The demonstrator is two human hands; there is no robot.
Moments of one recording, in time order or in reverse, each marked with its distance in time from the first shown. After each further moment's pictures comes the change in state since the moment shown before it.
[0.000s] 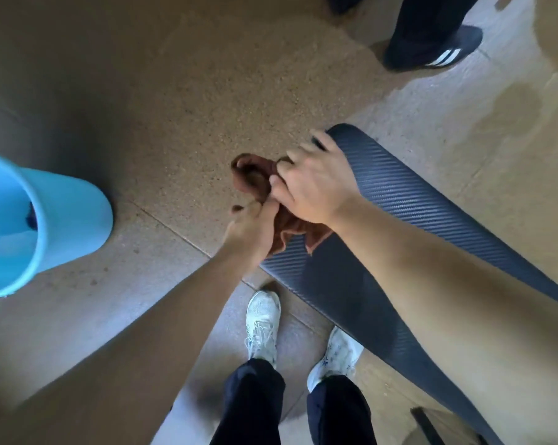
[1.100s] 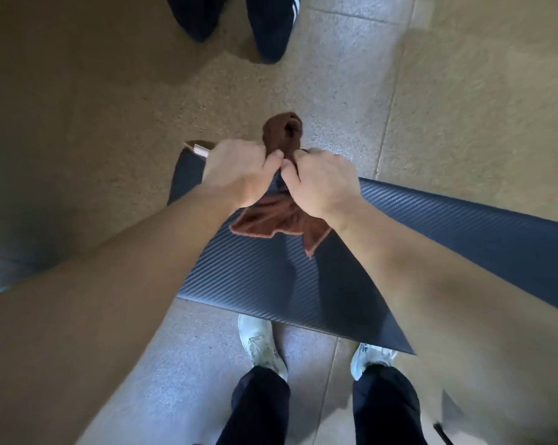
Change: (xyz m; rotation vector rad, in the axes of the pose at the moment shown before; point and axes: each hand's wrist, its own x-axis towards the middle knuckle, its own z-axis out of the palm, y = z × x) left_hand 0.021 0.121 0.158 1.499 0.139 0.963; right_hand -0.154 0.112 0.007 0.379 0.033 0.746
